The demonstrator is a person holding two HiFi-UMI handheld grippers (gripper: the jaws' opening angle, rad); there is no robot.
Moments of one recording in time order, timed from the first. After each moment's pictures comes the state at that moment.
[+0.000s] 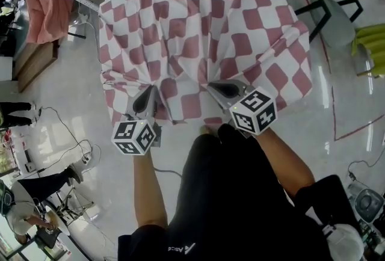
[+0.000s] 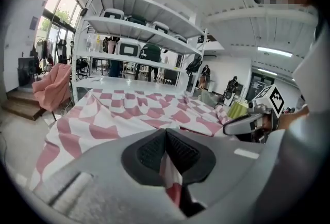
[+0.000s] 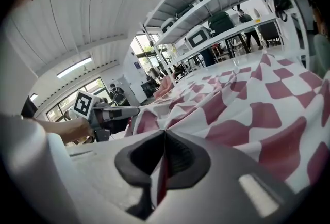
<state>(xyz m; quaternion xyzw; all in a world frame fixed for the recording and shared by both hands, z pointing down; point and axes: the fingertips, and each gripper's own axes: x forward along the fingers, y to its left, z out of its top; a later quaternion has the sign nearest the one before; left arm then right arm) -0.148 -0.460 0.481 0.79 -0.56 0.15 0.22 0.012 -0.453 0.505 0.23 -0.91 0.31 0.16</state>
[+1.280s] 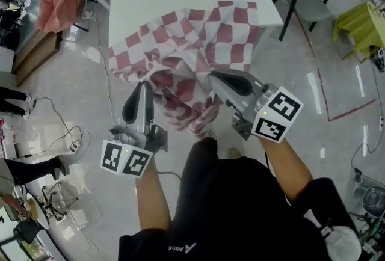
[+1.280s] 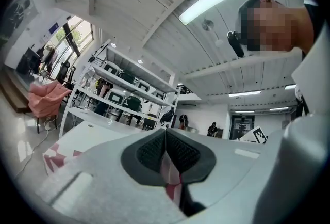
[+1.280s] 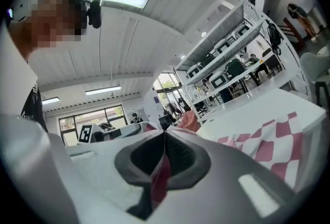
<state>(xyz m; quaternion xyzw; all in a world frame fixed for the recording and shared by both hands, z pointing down) -0.052 -0.027 0.285 0.83 -0.54 -0.11 0.09 0.091 -0.044 0.322 0.23 -0.95 0.21 -0.07</state>
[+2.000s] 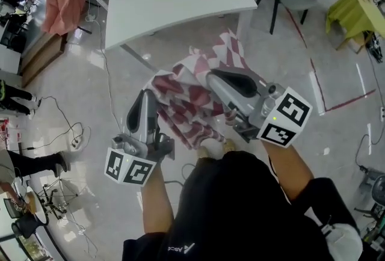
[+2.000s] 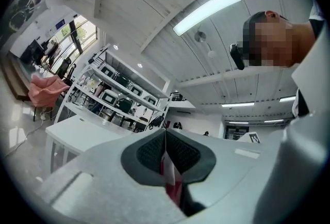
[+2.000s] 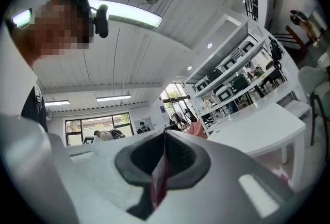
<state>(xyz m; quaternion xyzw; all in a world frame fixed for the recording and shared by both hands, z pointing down) 0.032 0.092 0.233 0.83 -0.52 -0.16 0.10 0.170 0.066 0.235 0.21 -0.95 0.18 -0.12</state>
